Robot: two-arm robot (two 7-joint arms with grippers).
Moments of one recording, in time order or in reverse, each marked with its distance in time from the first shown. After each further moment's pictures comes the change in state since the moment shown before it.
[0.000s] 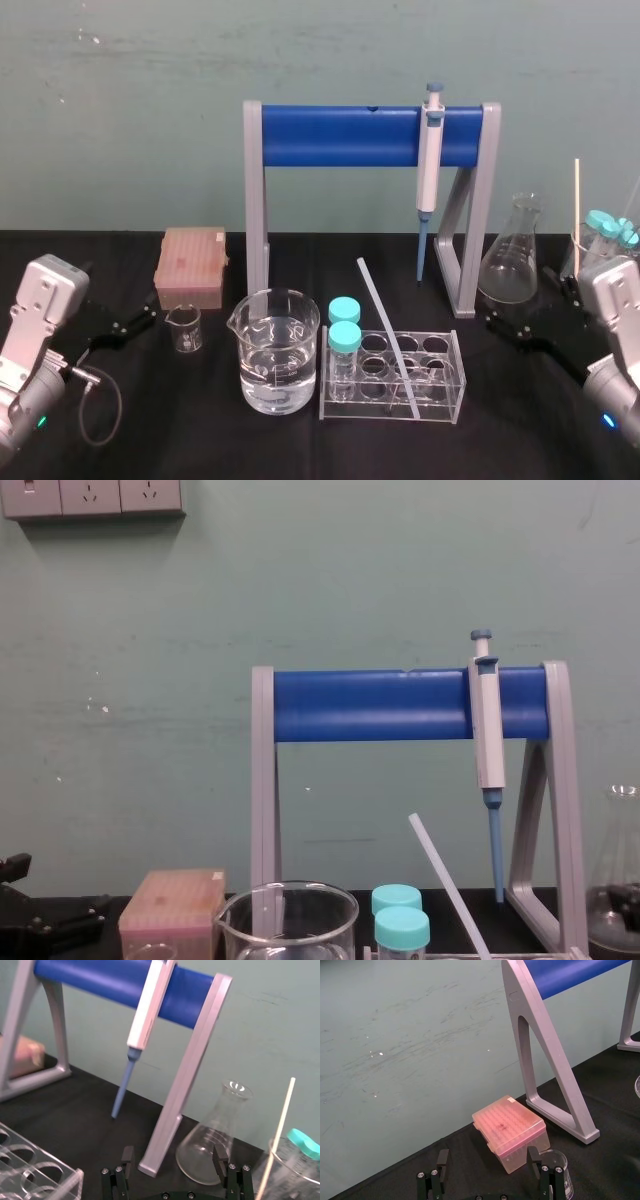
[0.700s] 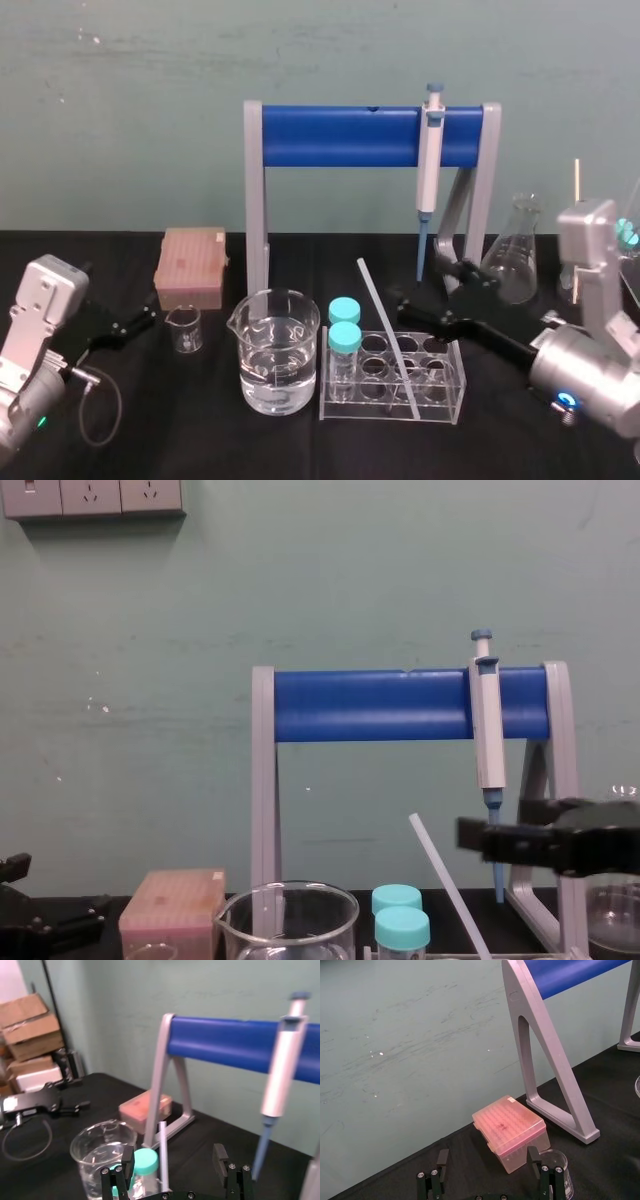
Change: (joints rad) left arm 0.000 0.000 0.000 0.000 0.000 0.000 0.000; right arm 0.014 -0.035 0.031 -0.195 0.273 0.191 0.358
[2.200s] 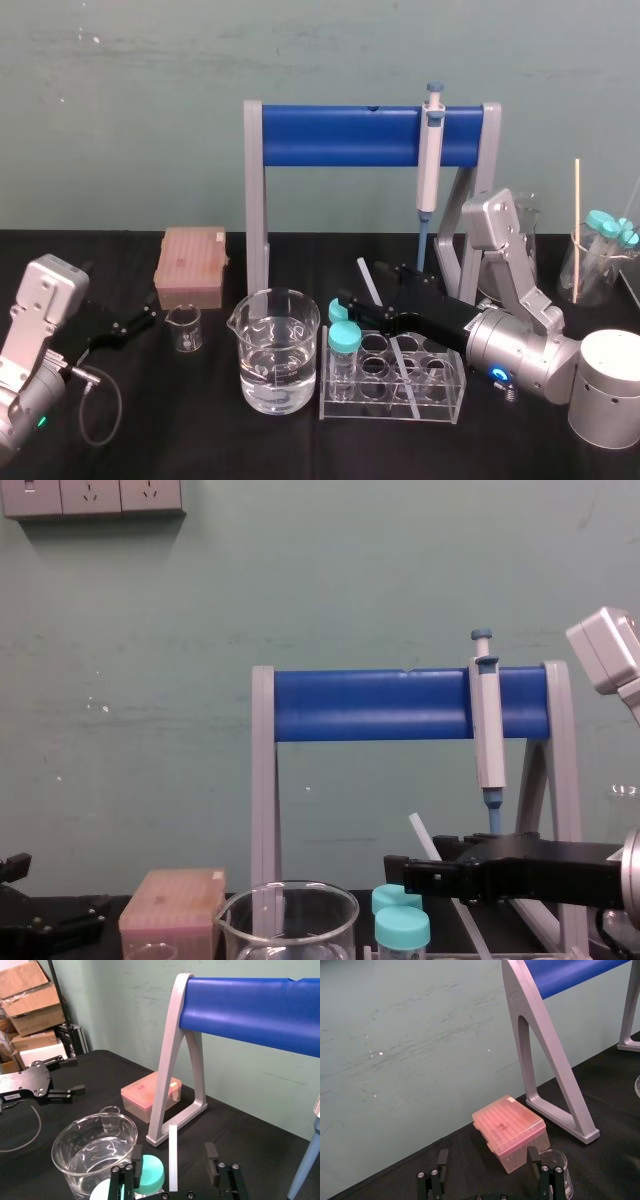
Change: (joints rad) left arm 0.000 0.000 0.000 0.000 0.000 0.000 0.000; right arm 0.173 -0.149 -0.088 0.214 -0.120 0.082 0.056
